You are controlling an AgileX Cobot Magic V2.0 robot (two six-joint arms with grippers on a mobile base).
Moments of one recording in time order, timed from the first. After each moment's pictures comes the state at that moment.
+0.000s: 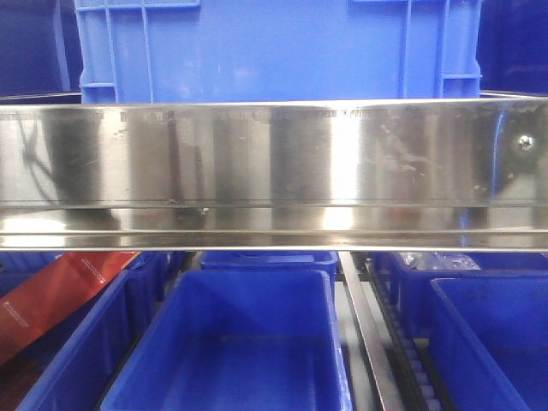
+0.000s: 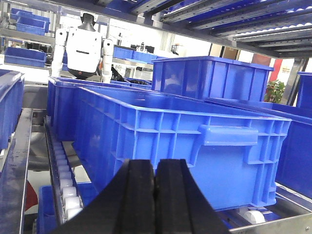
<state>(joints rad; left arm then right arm) -0.51 0.24 -0.38 -0.28 0.08 0.10 0.13 0.25 -0.14 0.01 -0.04 -0.03</state>
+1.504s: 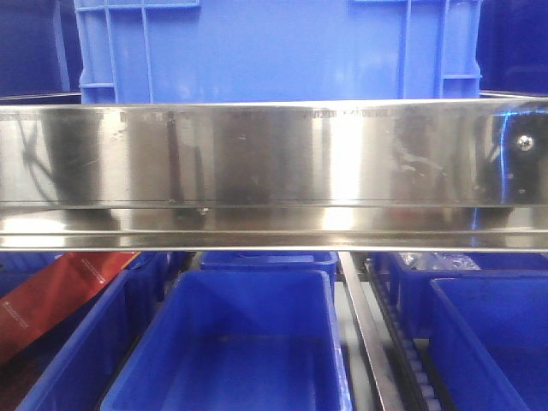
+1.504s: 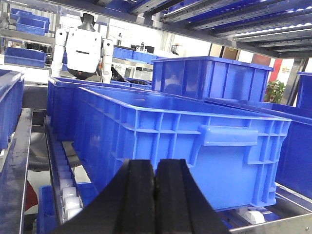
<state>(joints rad) -0.51 0.24 -0.38 -0.28 0.08 0.10 0.00 0.00 0.00 0.02 -0.02 -0.02</state>
